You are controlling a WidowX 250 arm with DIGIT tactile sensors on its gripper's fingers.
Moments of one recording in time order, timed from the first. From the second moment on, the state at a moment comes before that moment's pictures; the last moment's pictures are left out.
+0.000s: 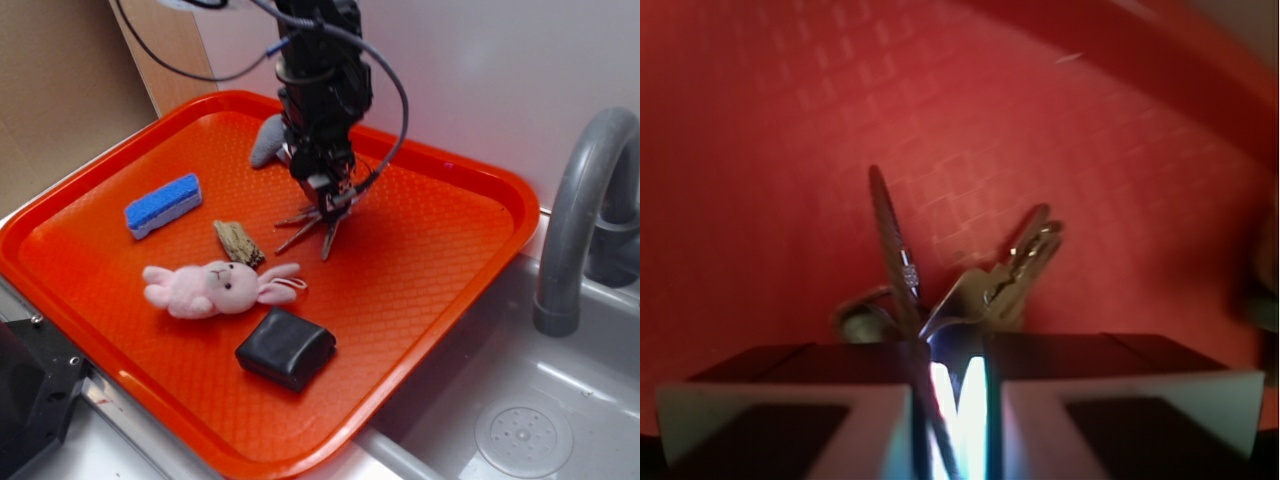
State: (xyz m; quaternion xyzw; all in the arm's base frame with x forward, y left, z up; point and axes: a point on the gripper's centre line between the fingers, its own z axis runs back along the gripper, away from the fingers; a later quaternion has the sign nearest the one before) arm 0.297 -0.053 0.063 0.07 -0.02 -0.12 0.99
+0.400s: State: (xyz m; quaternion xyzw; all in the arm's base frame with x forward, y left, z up) arm 0.291 -0.054 0.117 0.08 -0.06 -0.02 0.99
